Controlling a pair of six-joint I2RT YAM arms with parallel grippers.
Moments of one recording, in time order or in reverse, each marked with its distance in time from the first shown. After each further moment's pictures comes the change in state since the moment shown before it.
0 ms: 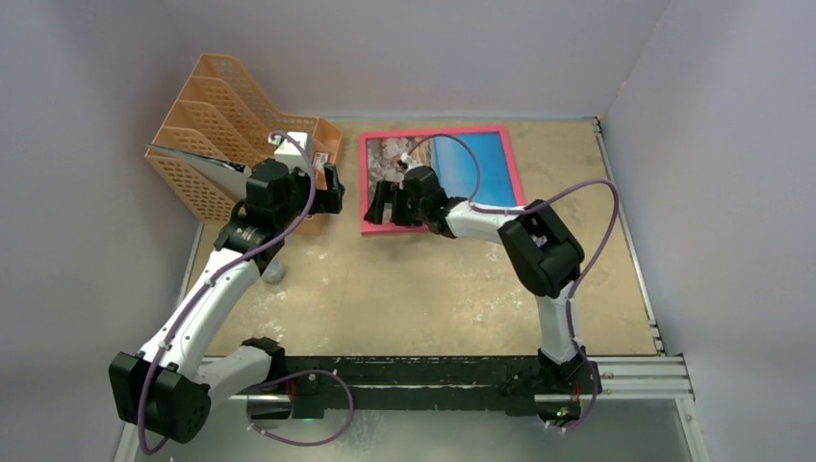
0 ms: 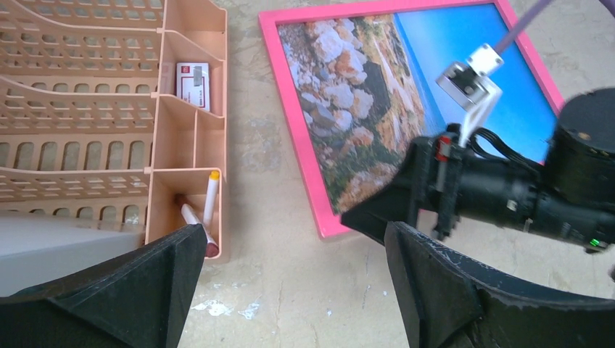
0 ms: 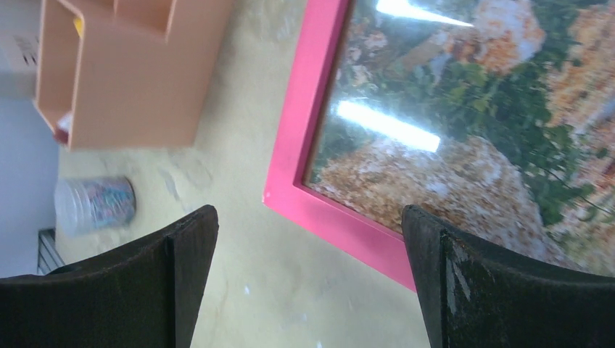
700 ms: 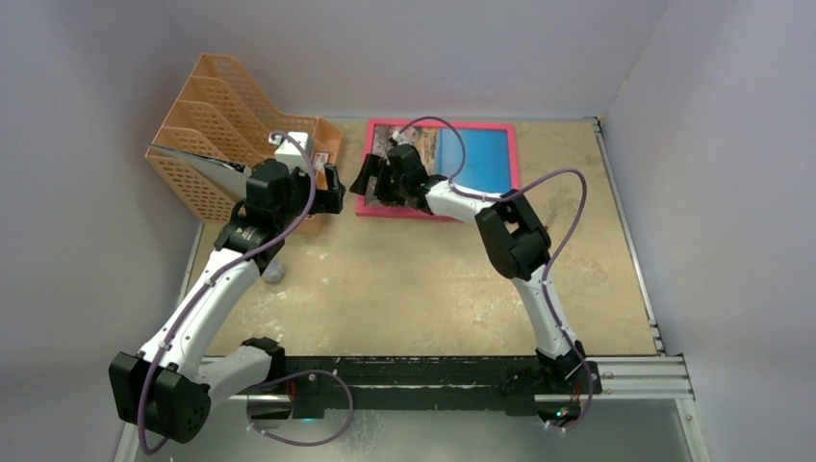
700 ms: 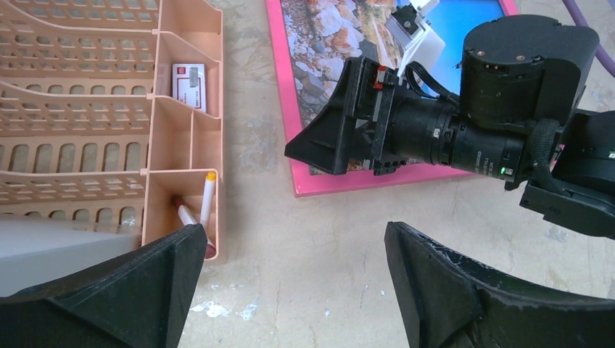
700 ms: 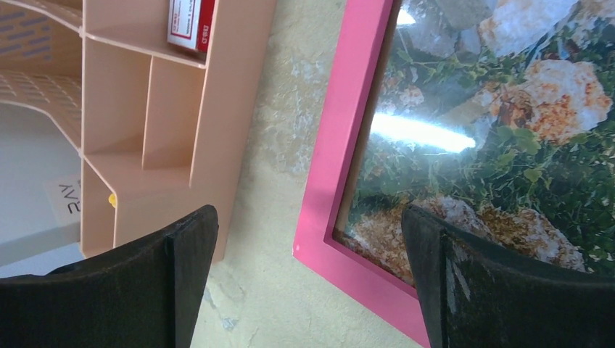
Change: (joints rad) left arm 0.000 0.000 0.000 0.002 0.009 0.000; right arm -0.022 0.223 0.373 -0.130 0.061 0.122
